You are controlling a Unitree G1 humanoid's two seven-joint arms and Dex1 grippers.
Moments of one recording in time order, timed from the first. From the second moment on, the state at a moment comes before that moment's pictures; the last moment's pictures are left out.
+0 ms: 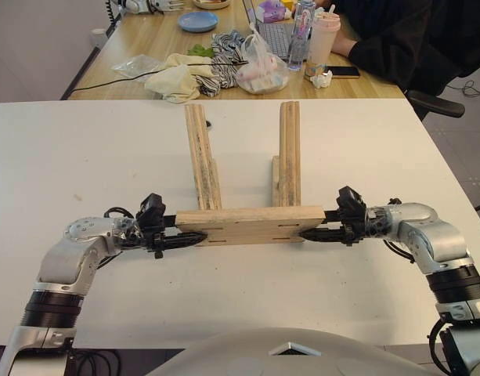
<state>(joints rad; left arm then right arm) -0.03 0.72 -0.01 -0.02 -0.56 0.48 -1.28 -0.20 -0.67 0.13 0.04 0.49 0.60 1.29</state>
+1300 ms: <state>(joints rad) -0.97 0.60 0.16 0.83 -1.12 1.26 -0.59 -1.12 -0.64 -0.06 1.14 1.52 1.48 0.28</state>
